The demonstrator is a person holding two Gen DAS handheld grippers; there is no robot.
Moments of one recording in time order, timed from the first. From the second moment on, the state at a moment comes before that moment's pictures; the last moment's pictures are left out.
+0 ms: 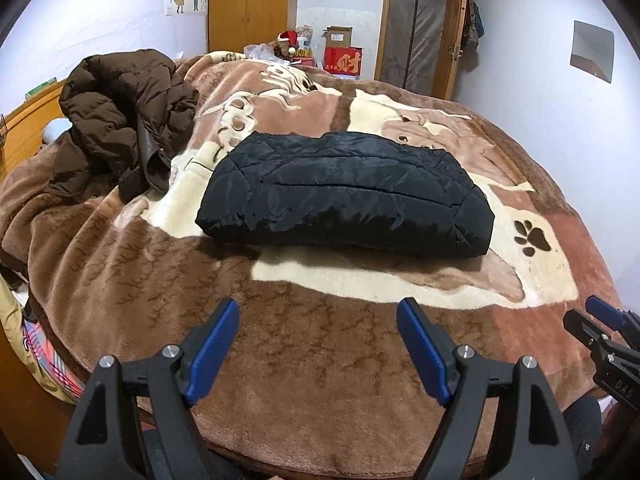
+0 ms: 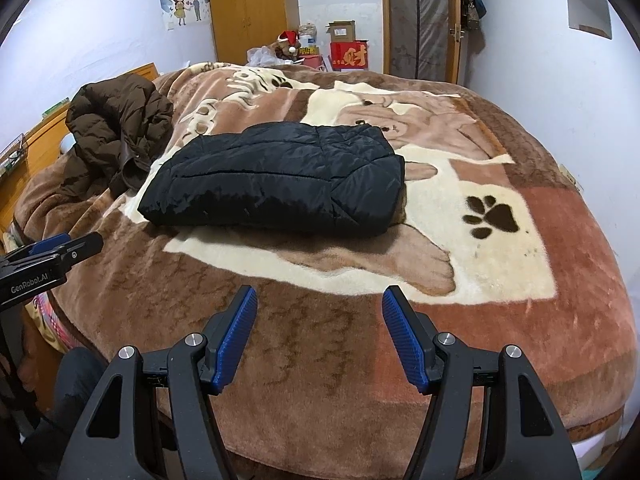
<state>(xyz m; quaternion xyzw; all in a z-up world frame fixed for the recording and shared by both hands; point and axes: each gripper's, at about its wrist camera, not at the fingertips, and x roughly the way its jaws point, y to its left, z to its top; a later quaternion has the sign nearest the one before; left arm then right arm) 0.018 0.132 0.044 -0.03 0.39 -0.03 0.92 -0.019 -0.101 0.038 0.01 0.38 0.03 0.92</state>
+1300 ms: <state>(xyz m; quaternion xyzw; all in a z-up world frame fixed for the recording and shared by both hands) 0.018 0.138 0.042 -0.05 0.39 -0.04 0.92 -0.015 -0.099 0.036 0.01 0.39 0.03 0.92</state>
